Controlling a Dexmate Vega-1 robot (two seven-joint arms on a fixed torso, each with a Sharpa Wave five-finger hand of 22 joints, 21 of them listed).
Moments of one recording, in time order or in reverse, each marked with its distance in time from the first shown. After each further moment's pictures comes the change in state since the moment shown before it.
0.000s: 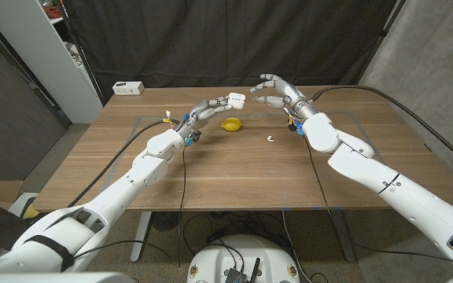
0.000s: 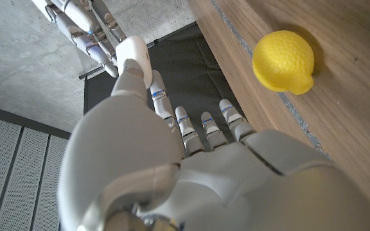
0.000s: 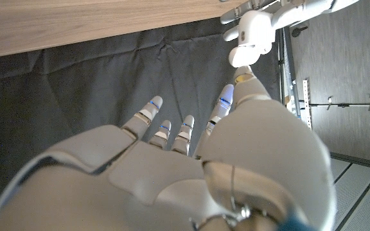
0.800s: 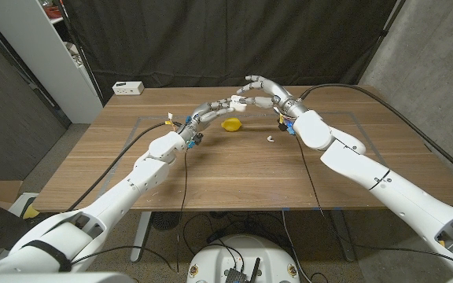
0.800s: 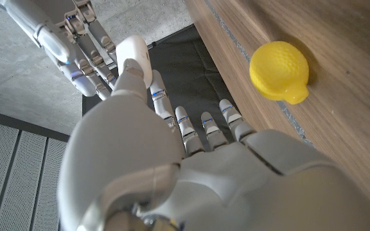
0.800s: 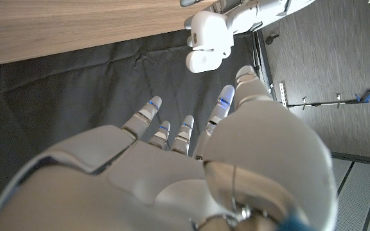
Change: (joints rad) left arm 0.022 0.007 0.006 -0.038 0.020 0.012 0.036; left_hand 0.002 -0.001 0.000 0.000 -0.002 0.004 0.004 0.000 0.000 0.000 0.000 0.000 0.000 0.000 0.000 0.000 0.000 0.000 0.000 0.000 0.000; right arm 0.044 0.048 -0.031 0.025 0.020 0.052 0.077; right_hand -0.017 0.001 -0.009 0.007 0.000 -0.007 0.007 -0.002 0.000 0.000 0.000 0.000 -0.005 -0.013 0.005 0.000 0.000 -0.007 0.007 -0.004 0.003
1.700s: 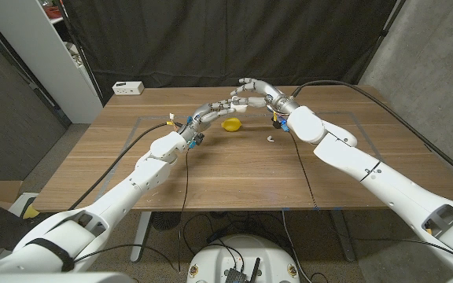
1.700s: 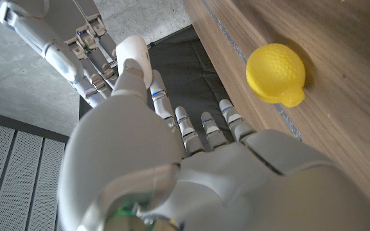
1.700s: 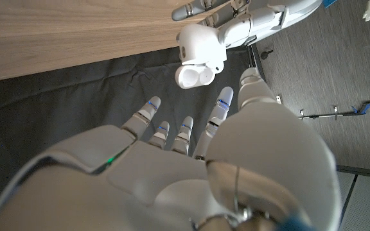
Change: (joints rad) left arm -0.013 -0.015 0.008 0.027 0.000 0.000 -0.005; left_hand -0.002 0.002 0.000 0.000 0.002 -0.002 -0.002 0.000 0.000 0.000 0.000 0.000 0.000 0.000 0.000 0.000 0.000 0.000 0.000 0.000 0.000; right arm 0.075 0.035 -0.047 0.063 0.013 -0.023 0.089; right_hand -0.030 -0.014 -0.012 0.012 -0.006 -0.017 -0.005 -0.017 -0.005 -0.011 0.011 0.000 0.000 -0.009 0.009 0.000 0.003 -0.009 0.009 0.000 0.000
